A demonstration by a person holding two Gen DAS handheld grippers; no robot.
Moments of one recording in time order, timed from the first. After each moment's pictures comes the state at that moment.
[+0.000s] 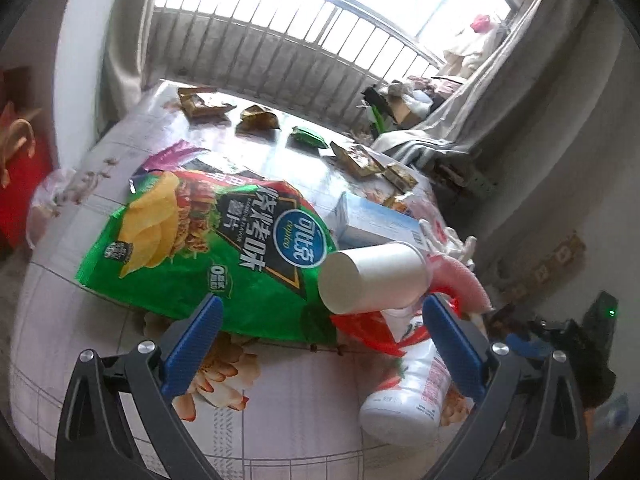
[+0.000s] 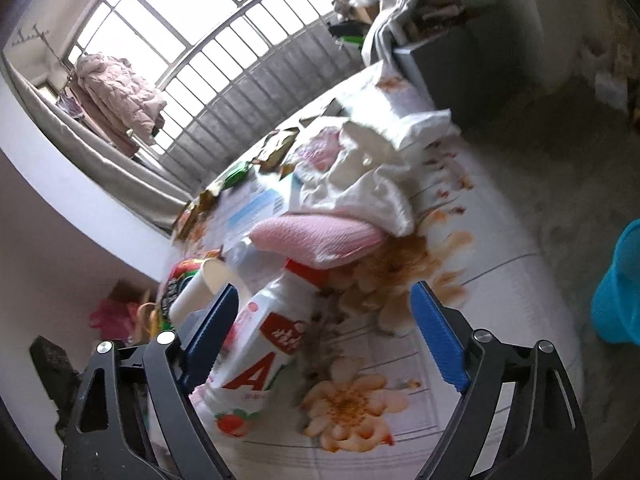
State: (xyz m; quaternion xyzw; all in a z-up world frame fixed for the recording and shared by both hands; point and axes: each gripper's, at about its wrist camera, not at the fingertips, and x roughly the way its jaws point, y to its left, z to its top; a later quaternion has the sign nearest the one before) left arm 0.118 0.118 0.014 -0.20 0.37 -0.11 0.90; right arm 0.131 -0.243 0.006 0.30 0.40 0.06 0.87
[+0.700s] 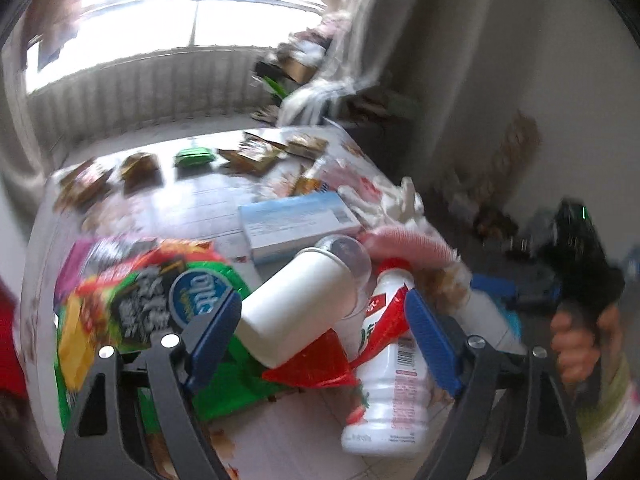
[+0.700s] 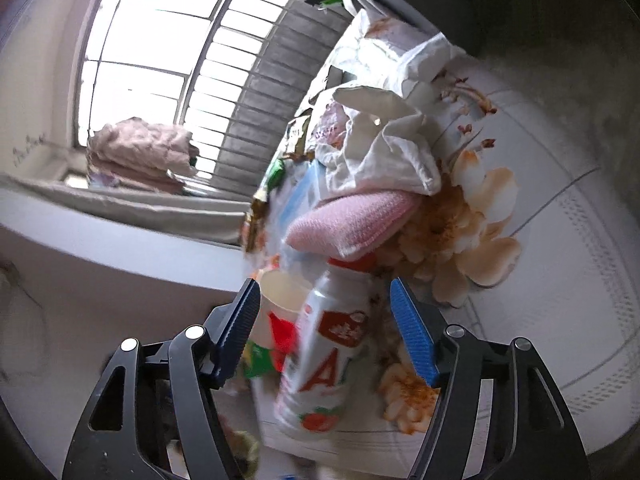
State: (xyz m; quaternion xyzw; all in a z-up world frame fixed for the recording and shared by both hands) left arm 0.167 0.042 0.041 0.00 0.38 -0.26 0.89; right arm 0.141 -0.281 -0.018 0.50 0.41 0.14 0.75
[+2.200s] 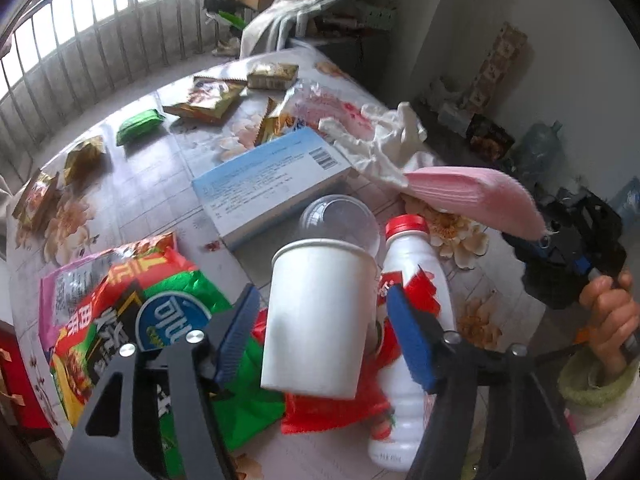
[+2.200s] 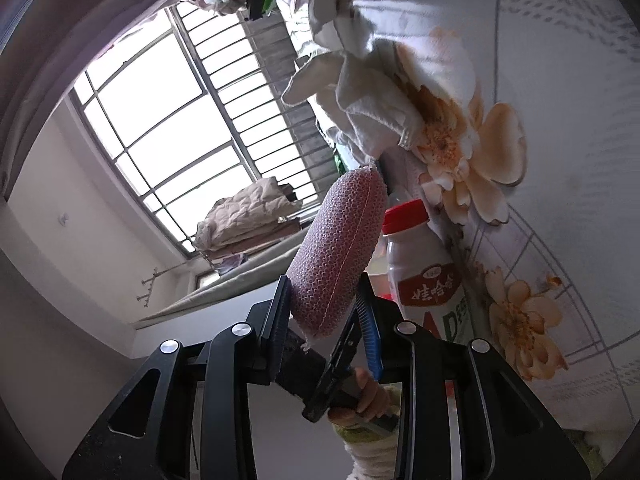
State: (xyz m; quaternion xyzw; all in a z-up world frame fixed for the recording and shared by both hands) left arm 0.228 -0.003 0.016 0.10 0.51 -0.29 0.80; right arm 0.115 -0.306 -0.084 0.77 0.32 0.23 0.50
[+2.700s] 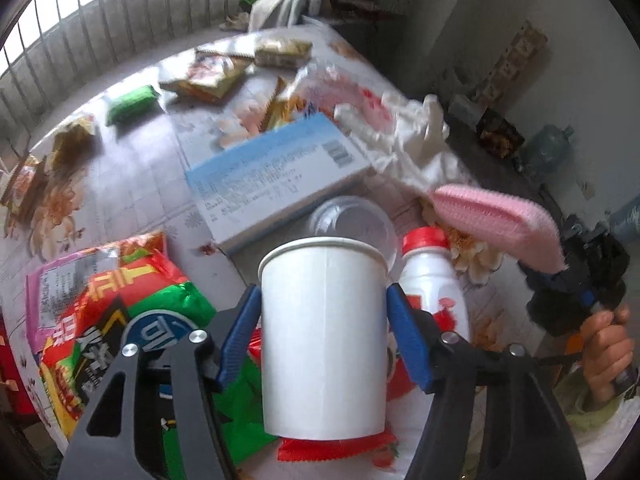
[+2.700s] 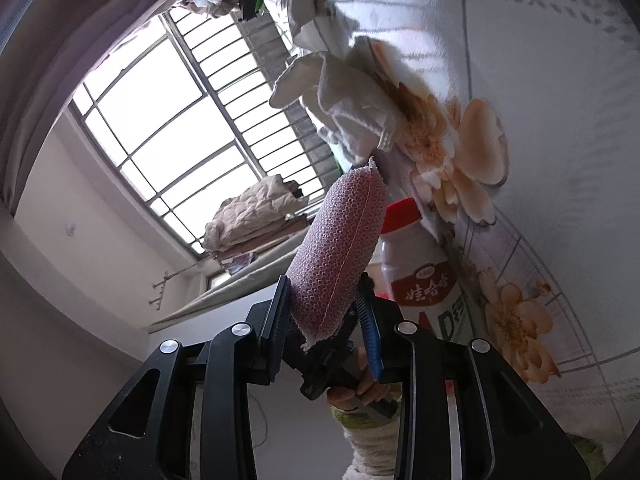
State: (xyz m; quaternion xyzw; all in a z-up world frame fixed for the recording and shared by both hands) left arm 0.251 -0.004 0.011 0.07 0.53 -0.28 0.79; right arm 0.120 -0.299 -0.099 0.79 0.32 0.24 0.47
